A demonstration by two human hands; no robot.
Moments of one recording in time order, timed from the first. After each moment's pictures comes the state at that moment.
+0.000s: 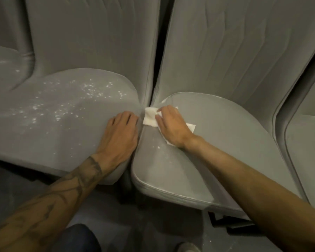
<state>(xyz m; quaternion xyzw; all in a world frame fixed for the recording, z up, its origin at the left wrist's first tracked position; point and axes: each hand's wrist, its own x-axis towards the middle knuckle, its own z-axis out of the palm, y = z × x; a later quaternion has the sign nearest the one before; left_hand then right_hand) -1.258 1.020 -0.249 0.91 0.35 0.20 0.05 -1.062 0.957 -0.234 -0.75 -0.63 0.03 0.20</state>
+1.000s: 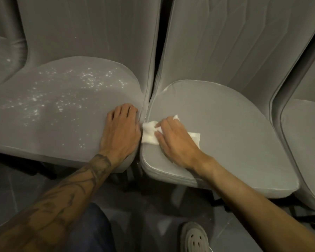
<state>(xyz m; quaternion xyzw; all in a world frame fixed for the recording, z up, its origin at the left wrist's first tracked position) -1.276 1.017 -0.261 0.90 0.38 0.20 0.06 -1.131 0.882 -0.227 -0.74 -0.66 0.04 0.16</state>
